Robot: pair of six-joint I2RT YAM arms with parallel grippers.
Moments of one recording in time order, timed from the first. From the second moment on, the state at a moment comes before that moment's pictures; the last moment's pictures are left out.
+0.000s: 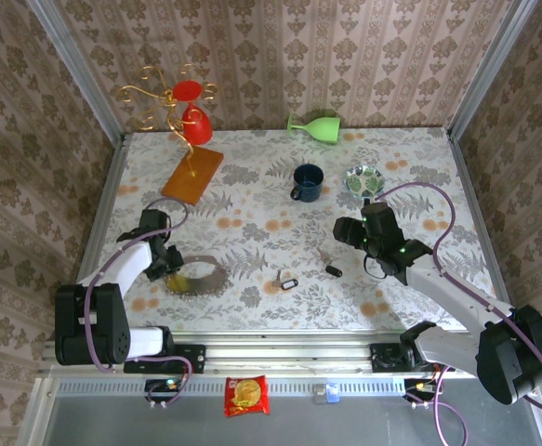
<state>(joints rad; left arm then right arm) -0.05 1.31 0.67 -0.69 -0.05 -0.40 0.41 1.12 0.64 -0.25 0.12 0.63</state>
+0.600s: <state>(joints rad) -0.05 1.34 0.68 -0.69 -0.05 -0.40 0.40 1.10 0.64 -0.26 0.12 0.63</state>
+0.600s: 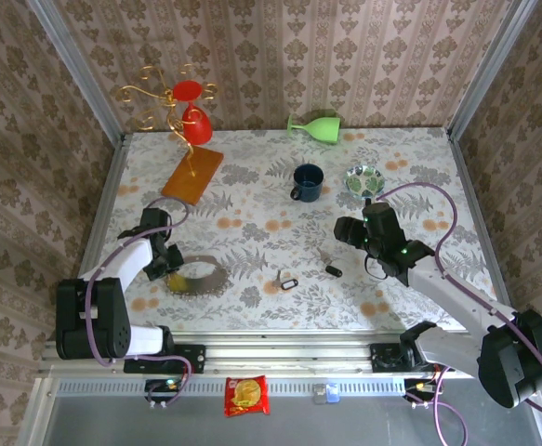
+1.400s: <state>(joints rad) -0.36 1.06 0.89 -0.73 -0.05 -0.16 0.40 0.98 0.70 -0.32 0.13 0.51</state>
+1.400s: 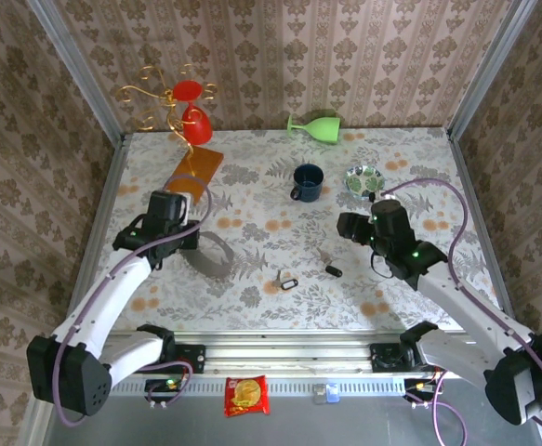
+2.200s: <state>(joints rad) -0.68 1.09 1.21 -0.91 0.37 0.78 0.57 0.93 0.74 -0.01 -0.42 -0.19</state>
